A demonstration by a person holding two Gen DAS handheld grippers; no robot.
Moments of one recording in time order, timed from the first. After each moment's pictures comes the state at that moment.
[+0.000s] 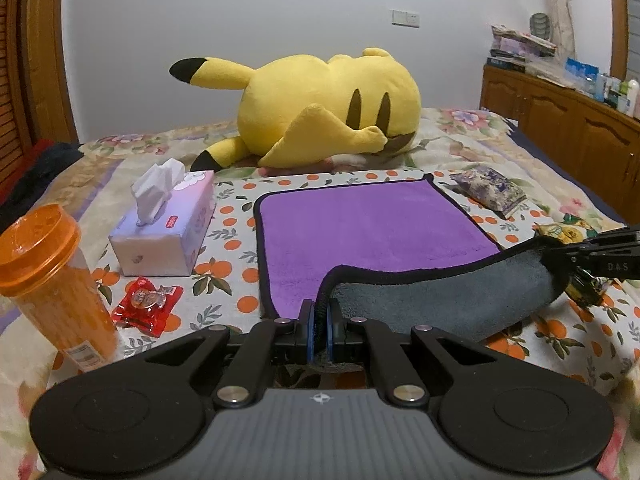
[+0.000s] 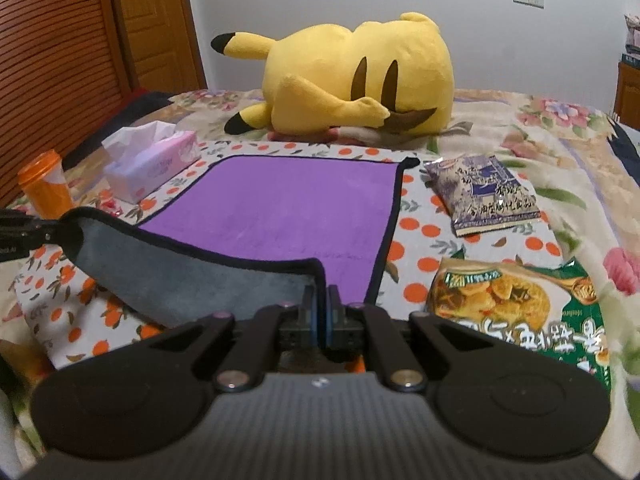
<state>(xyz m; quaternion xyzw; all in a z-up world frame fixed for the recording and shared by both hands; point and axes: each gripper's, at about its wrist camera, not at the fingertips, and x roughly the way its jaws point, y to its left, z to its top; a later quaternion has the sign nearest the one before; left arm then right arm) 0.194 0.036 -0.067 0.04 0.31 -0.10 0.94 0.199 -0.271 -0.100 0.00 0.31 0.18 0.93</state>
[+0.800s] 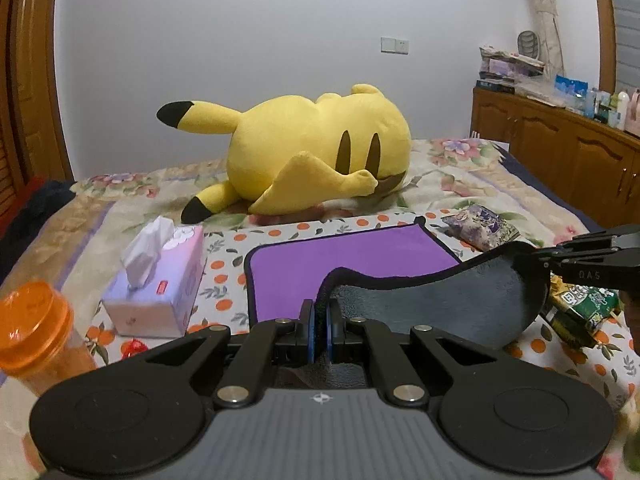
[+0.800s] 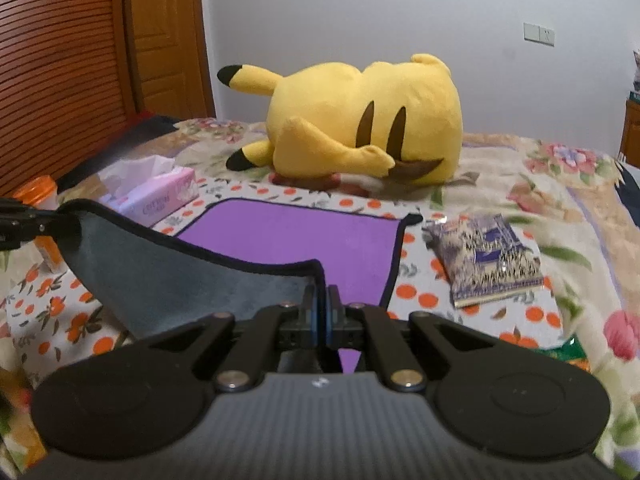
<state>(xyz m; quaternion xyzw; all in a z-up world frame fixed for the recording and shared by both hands) 0.215 0.023 -0.036 0.05 0.26 -0.11 0.96 0.228 -0.269 -0.080 -0.02 0.26 0.19 0.95</state>
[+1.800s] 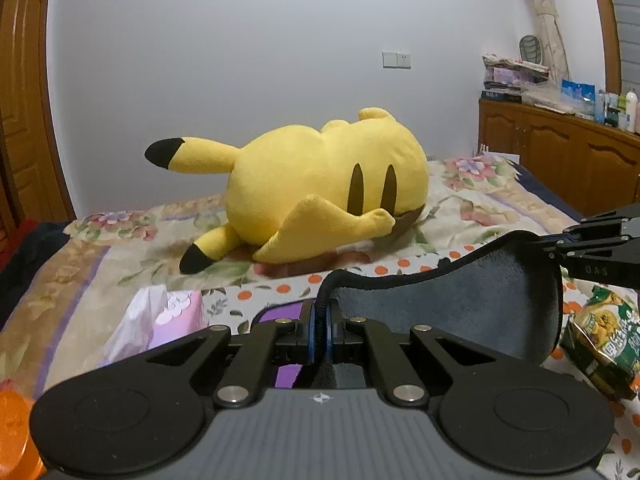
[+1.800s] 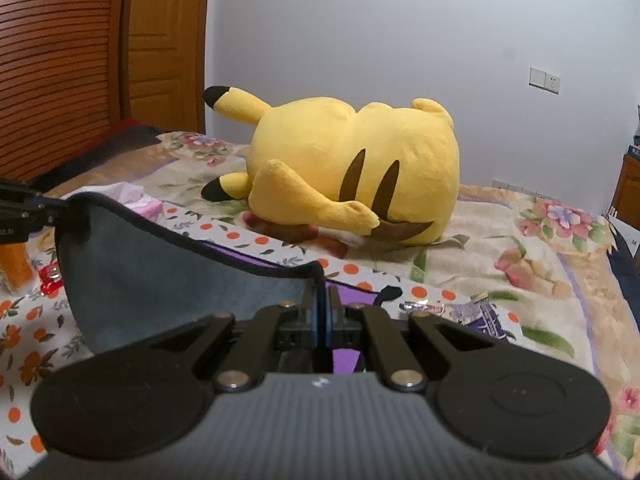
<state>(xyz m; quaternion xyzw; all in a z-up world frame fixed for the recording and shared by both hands) 0.286 0.012 -0.019 0.07 0.23 -0.11 0.96 0.285 -0.254 -0.051 -0.08 0.22 0.17 0.96</state>
